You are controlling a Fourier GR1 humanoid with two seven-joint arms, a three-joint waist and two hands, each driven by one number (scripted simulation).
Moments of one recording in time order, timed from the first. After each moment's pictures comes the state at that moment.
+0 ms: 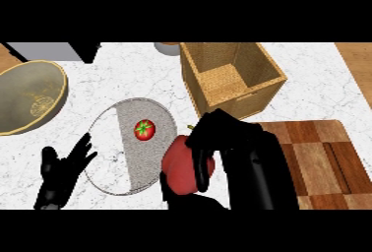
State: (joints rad) left arm 0.10 0.23 -0.01 -1.46 0.08 0.01 0.26; right arm -0.54 -0.01 0.60 -2.10 0.88 -0.09 1.02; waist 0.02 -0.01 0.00
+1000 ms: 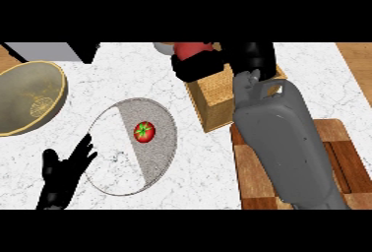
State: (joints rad) left arm 0.11 0.20 -0.01 -1.46 0.06 0.01 0.25; right arm -0.97 -0.01 0.13 -1.45 0.63 -0.09 0.78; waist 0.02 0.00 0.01
